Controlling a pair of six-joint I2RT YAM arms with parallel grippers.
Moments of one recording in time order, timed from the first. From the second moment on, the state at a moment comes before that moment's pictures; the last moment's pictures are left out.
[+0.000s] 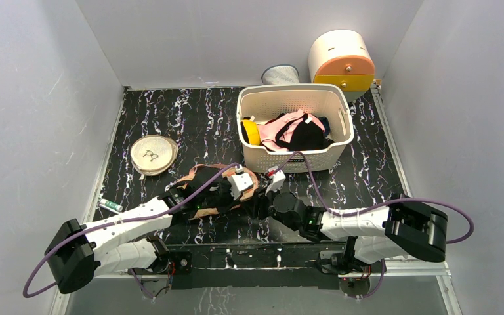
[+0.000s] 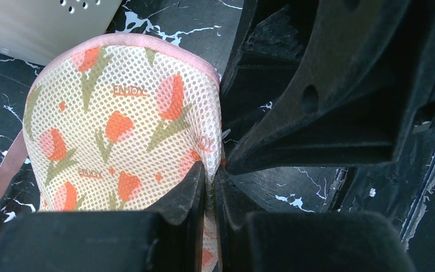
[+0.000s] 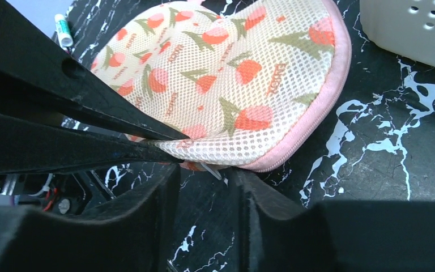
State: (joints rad) left arm -0.91 1.06 0.58 -0.21 0.19 0.19; right arm 1.16 1.29 0.40 0.58 0.32 0.62
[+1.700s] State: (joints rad) left arm -0.92 1.13 0.62 -0.23 0.32 0.31; right arm 1.09 1.04 0.36 0.29 0.38 0.44
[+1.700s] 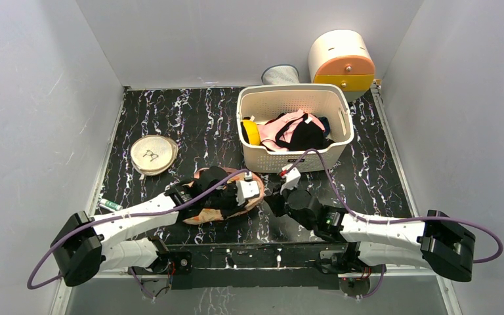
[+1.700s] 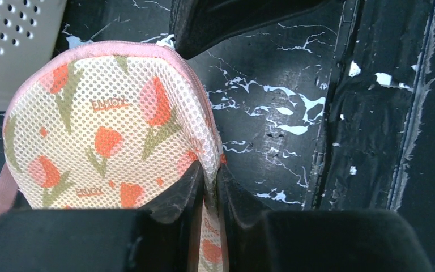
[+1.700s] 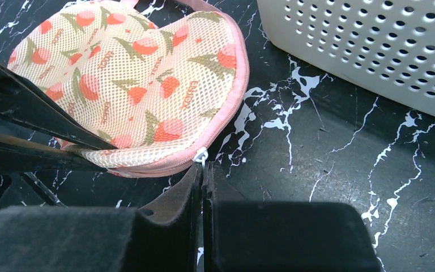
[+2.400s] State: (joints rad) left arm -0.95 1.09 0.57 -0.06 0.25 -0.09; right arm 1.08 1.05 0.35 0.30 0.10 0.41
